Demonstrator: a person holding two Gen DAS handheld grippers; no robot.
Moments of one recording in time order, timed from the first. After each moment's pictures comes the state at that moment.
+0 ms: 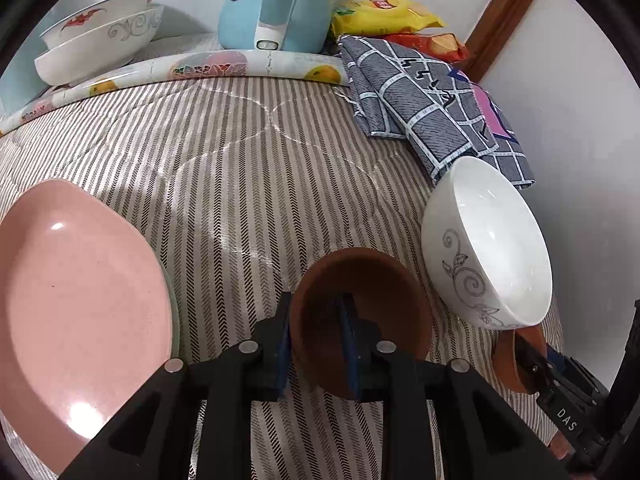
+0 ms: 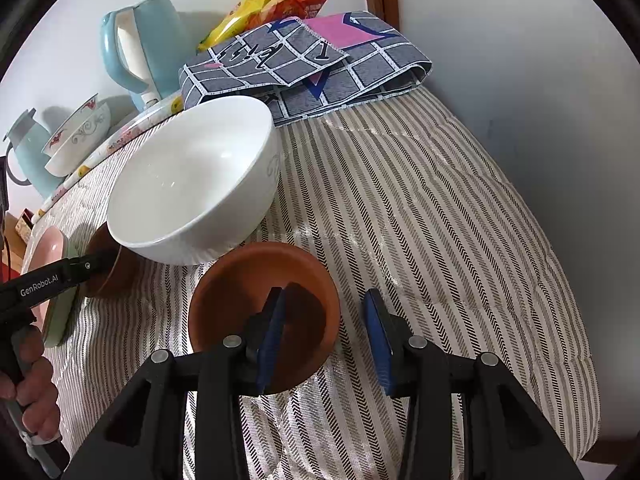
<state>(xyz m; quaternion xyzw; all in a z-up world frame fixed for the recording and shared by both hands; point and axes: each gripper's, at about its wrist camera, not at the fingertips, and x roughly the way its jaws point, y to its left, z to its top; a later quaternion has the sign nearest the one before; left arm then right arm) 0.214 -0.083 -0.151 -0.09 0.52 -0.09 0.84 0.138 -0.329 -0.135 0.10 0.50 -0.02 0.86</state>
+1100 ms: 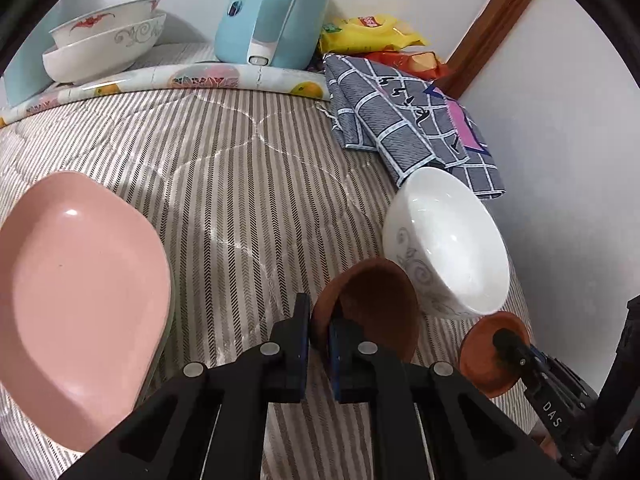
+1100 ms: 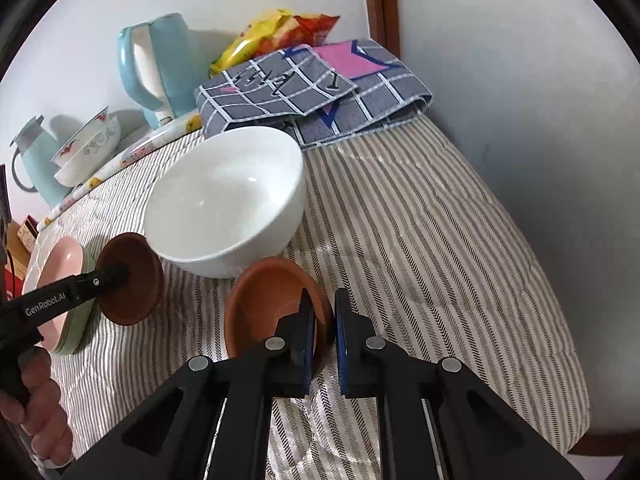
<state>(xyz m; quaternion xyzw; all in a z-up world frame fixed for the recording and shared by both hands) 0.191 -0.085 -0.129 -0.12 0.50 -0.11 0.85 0.127 -0.313 -0.107 0.09 0.47 -0.03 0.88</state>
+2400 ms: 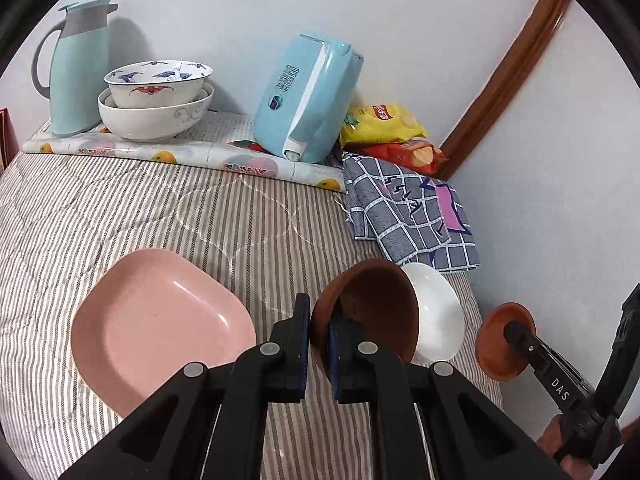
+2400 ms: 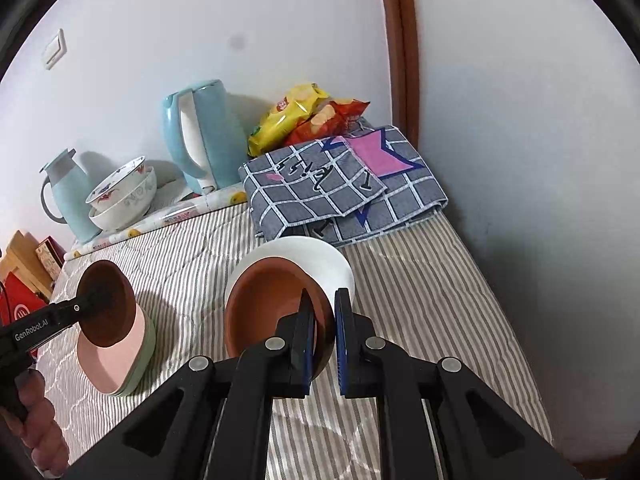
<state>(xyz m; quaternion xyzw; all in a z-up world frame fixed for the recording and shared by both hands) 0.179 -0.024 -0.052 -0.17 0.43 -0.08 0.88 0.141 -0.291 -0.022 0.07 0.41 -0.02 0.91</state>
